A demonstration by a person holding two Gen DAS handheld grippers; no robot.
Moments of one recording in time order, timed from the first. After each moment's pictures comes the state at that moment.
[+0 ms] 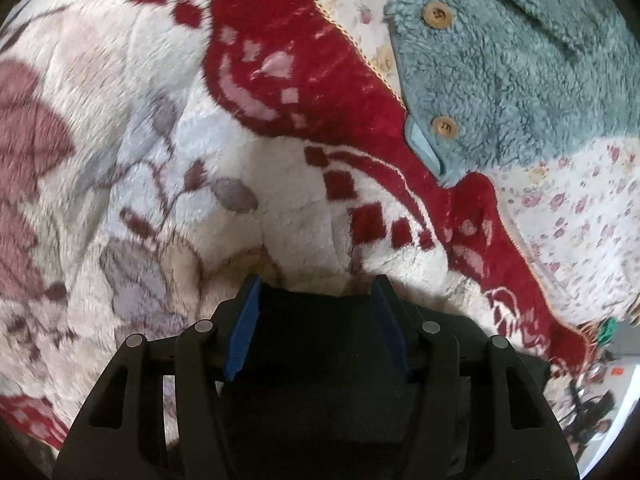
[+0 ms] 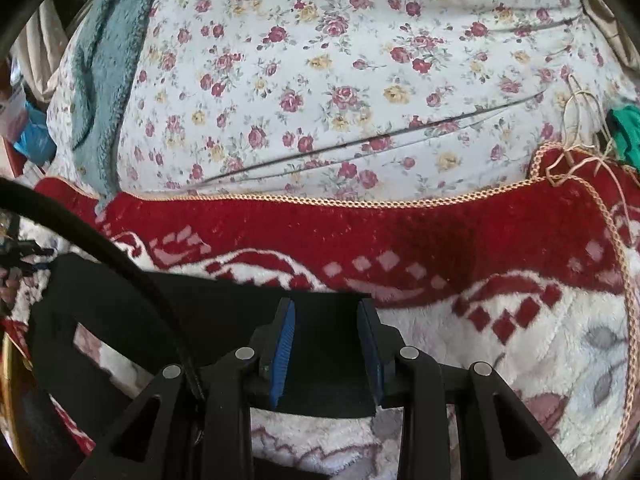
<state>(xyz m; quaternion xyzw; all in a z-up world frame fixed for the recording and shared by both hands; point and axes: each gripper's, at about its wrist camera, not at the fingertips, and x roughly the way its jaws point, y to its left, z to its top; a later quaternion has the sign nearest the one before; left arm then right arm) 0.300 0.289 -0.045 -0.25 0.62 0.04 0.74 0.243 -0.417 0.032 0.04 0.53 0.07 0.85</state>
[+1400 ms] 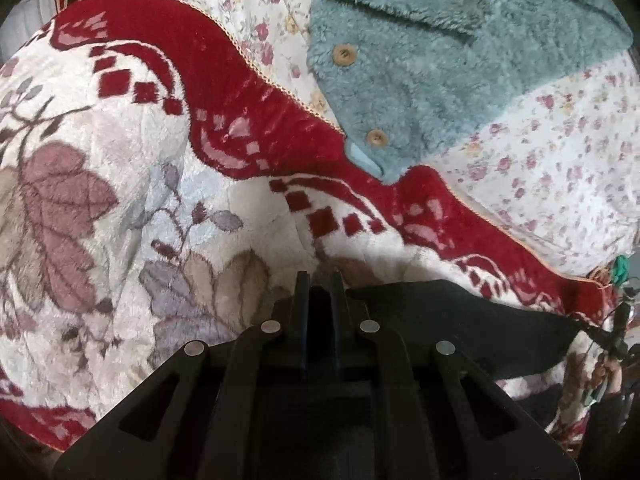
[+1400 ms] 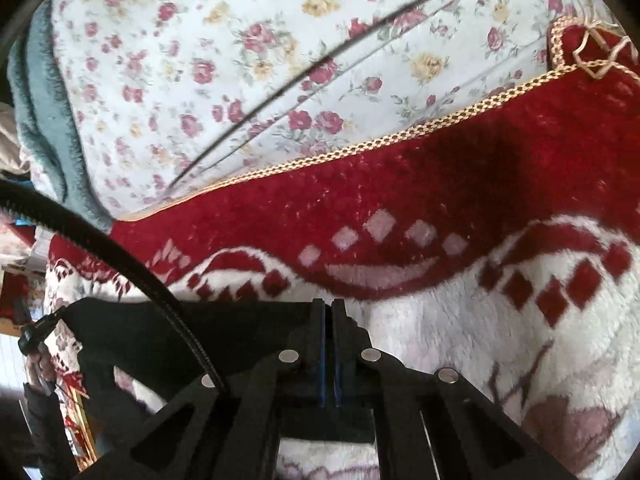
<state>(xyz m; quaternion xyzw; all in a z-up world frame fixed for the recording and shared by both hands) 0.257 0.271 0.023 -0.17 0.55 -0.01 0.82 0.283 -0.470 -0.016 0.18 0.61 0.08 0.77</state>
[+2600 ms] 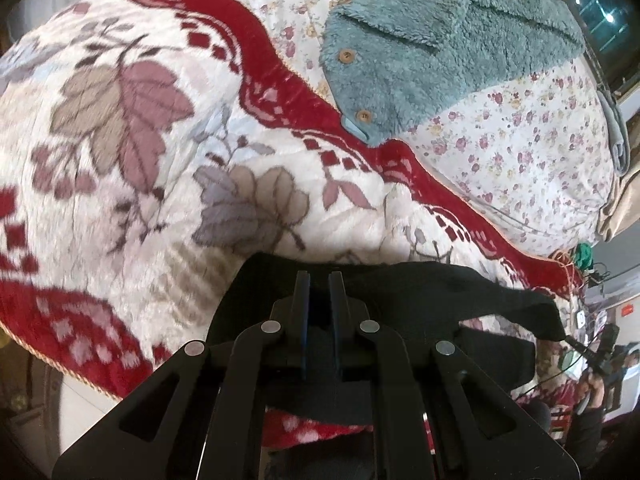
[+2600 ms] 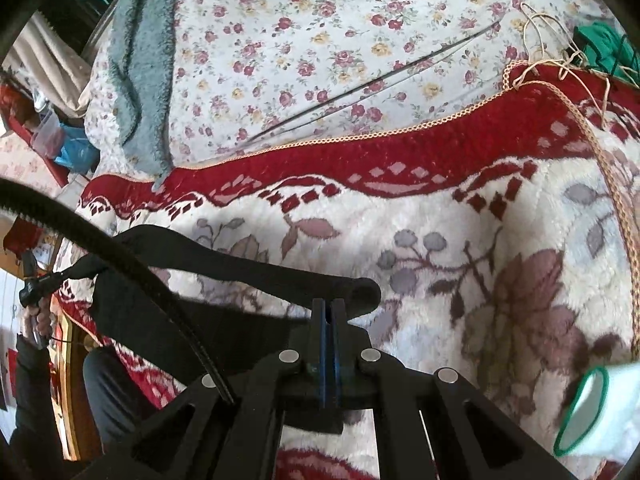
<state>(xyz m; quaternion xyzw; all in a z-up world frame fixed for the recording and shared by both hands) 0.119 0.305 0.042 -0.22 0.52 -0.04 0.82 0.123 -0.453 0.061 0.13 0.55 0.13 0.81</state>
